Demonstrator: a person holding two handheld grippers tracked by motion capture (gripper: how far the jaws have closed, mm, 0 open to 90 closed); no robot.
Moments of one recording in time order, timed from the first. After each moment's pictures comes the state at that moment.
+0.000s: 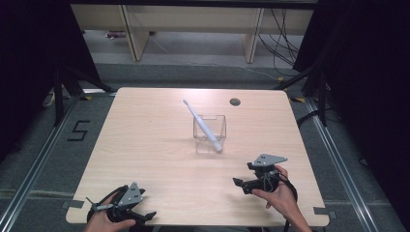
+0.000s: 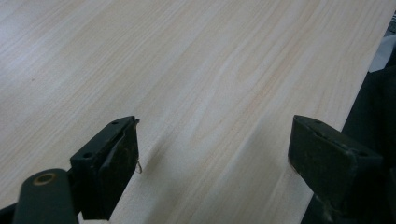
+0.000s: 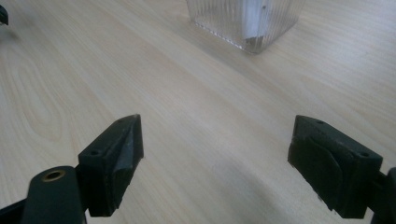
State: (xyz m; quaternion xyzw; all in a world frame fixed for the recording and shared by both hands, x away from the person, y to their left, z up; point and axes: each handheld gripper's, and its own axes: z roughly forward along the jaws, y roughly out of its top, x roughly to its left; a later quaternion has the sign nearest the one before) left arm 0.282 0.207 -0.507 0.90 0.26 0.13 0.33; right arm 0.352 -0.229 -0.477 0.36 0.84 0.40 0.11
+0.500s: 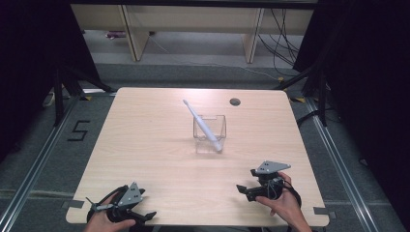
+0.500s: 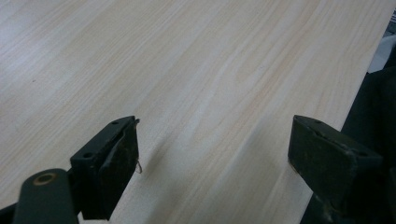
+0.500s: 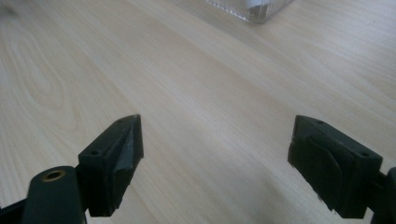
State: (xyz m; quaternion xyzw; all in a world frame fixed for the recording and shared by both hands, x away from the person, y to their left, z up) left arm 0.281 0.206 -0.507 0.89 0.26 0.13 0.34; right arm 0.335 -0.238 -0.487 0.37 0.84 0.39 0.10
